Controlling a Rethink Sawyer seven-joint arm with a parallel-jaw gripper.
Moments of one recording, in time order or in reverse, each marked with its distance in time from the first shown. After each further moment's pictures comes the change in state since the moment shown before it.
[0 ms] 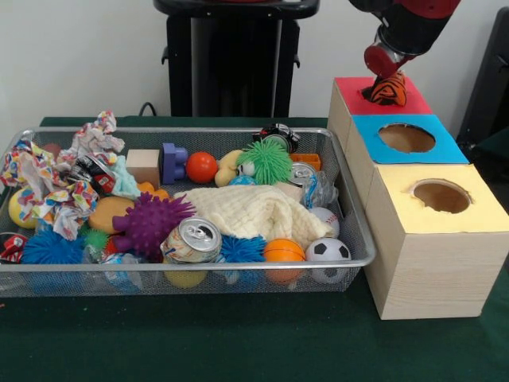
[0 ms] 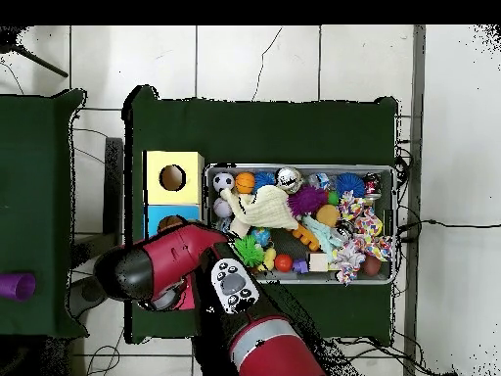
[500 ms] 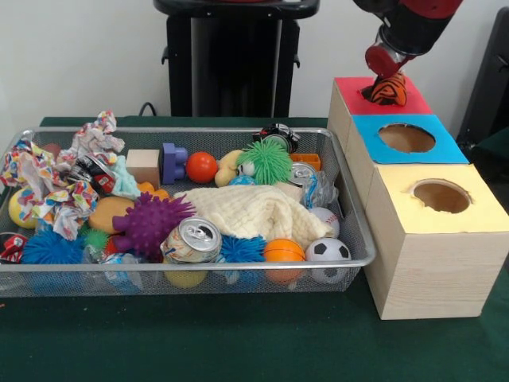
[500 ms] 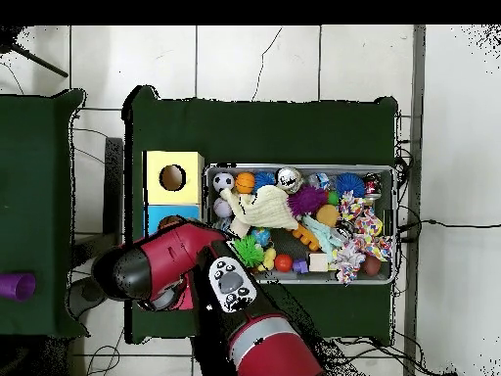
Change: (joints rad) arm -0.001 0.001 0.014 -0.005 -0.019 0.016 0.000
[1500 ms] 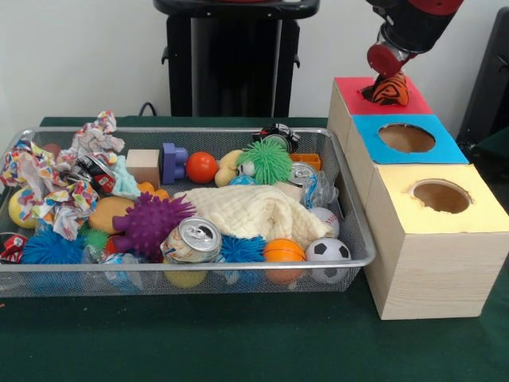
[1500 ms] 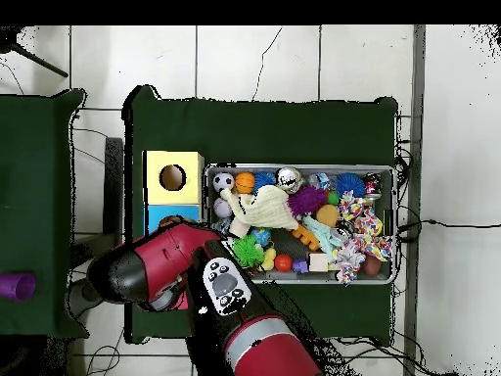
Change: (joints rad) arm 0.002 -0.013 0.019 0.001 -0.041 0.002 0.000
